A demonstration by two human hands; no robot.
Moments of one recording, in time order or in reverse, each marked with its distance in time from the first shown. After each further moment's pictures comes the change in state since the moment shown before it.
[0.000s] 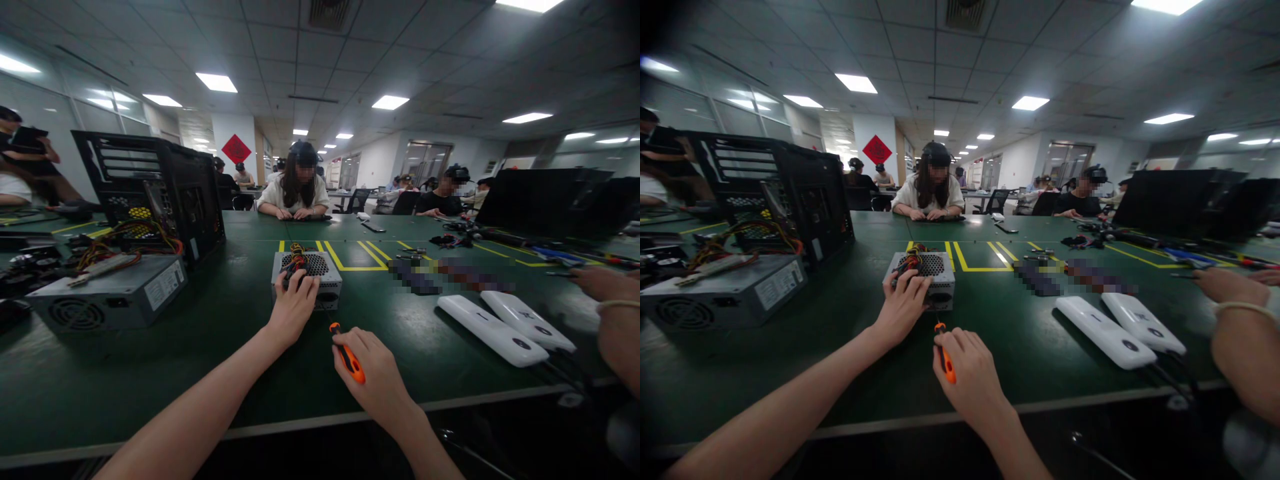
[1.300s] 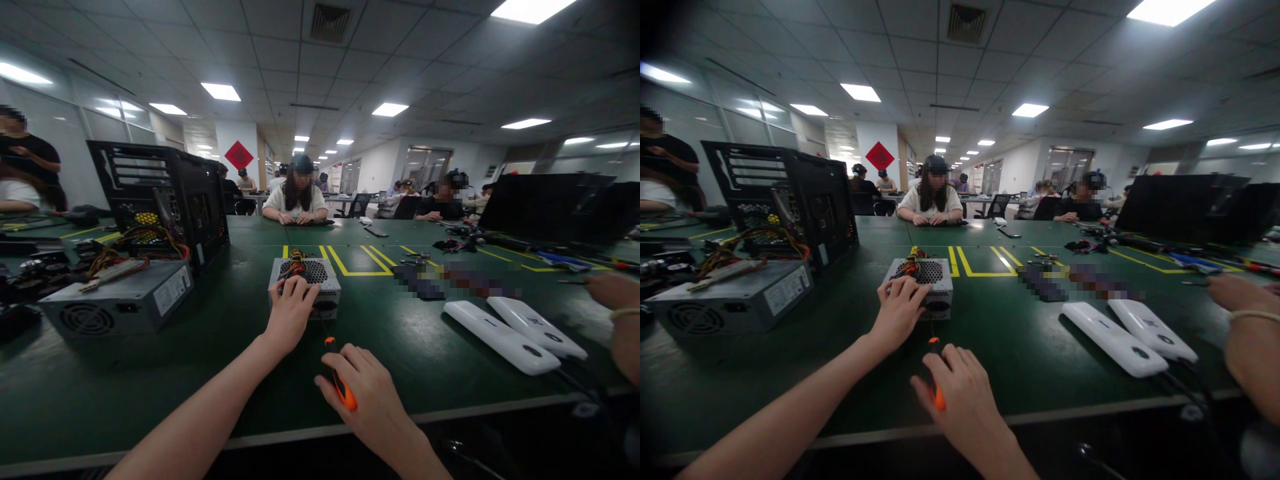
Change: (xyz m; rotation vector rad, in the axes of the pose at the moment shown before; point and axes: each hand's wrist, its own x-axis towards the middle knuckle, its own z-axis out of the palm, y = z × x) left_hand -0.006 -0.013 -0.015 -0.091 -0.013 -0.082; right_hand -0.002 -0.026 0.006 -0.074 -0.065 -0.032
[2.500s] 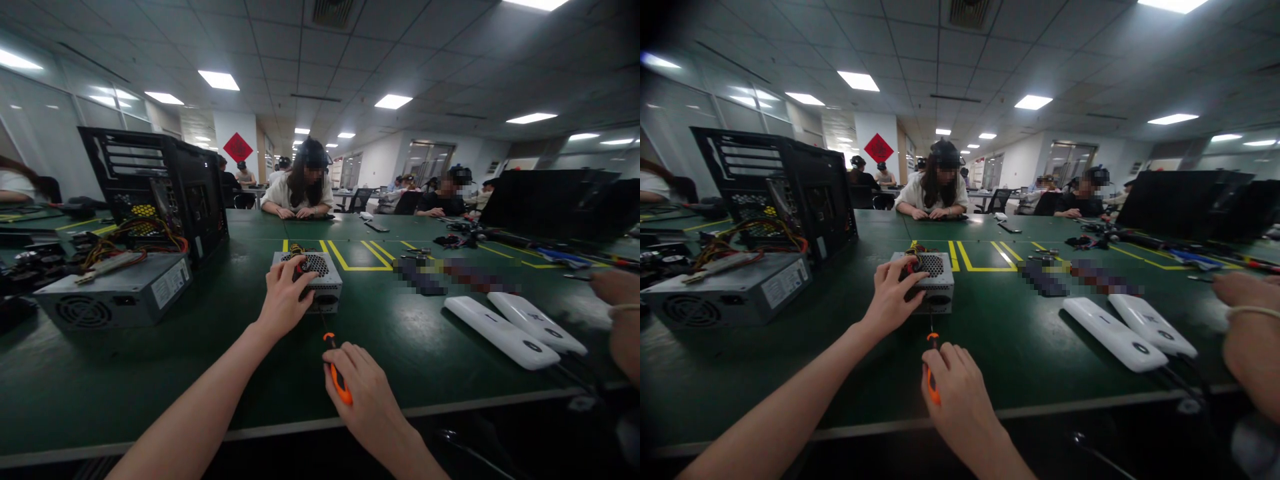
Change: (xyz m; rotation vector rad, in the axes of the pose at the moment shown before) left_hand 0.008 -0.013 -0.008 -0.154 0.097 -0.065; right_hand -0.003 -0.005 0.008 0.050 -0.022 0.048
